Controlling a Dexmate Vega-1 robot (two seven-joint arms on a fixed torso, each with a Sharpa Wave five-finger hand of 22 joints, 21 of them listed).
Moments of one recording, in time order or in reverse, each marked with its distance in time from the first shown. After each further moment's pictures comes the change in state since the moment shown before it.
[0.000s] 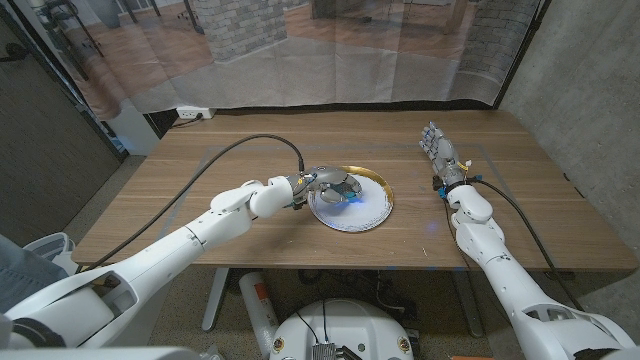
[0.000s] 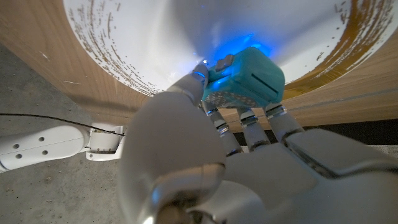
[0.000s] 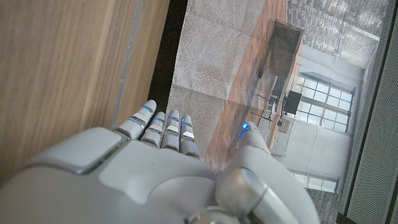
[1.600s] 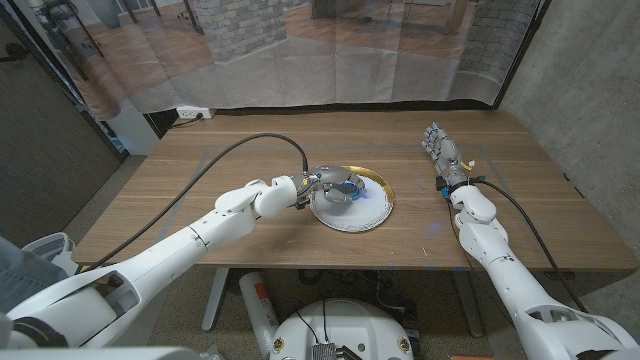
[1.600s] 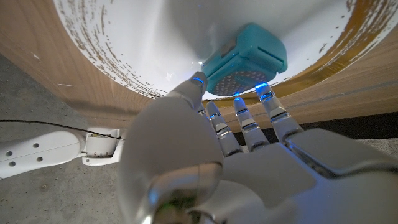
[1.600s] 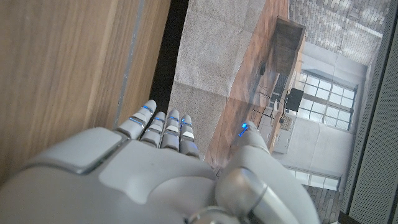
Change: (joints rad) left arm -0.002 -0.005 0.015 -0.028 0.035 0.046 0.004; left_hand -0.070 -0.018 -0.019 0.014 -0.030 -0.128 -0.032 -0.069 -0.009 -0.151 -0.013 -0.032 -0.048 -0.177 0.004 -0.017 -0.093 -0.184 0.063 -0.107 0.000; right arm -0.009 -0.007 0.014 -0.010 0.007 -0.012 0.010; right_hand 0.005 0.005 0.000 0.000 0.000 0.004 -0.004 0.000 0.000 0.006 -0.005 0.000 0.000 0.000 0.000 0.000 0.000 0.000 0.000 0.000 0.000
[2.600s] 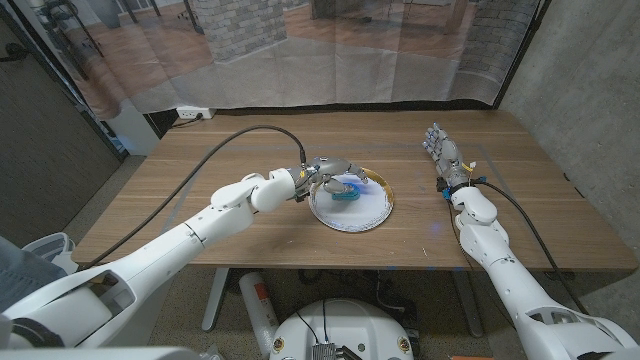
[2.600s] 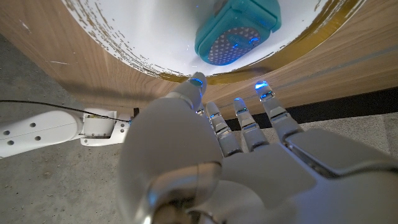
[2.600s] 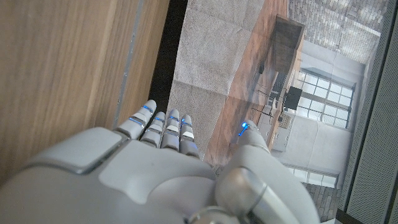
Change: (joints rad) left arm 0.004 0.016 -0.035 -0.052 -0.015 -0.006 0.011; left_hand -0.009 0.009 0.000 0.000 -0.004 0.007 0.007 0.000 -0.005 0.006 -0.006 0.008 -0.014 0.000 0.000 0.004 -0.021 0.000 0.000 -0.011 0.000; right arm -0.004 0.000 0.002 0.002 0.003 0.013 0.001; right_hand 0.012 -0.001 0.000 0.000 0.000 0.000 0.000 0.000 0.000 0.001 0.002 0.000 0.000 0.000 0.000 0.000 0.000 0.000 0.000 0.000 0.000
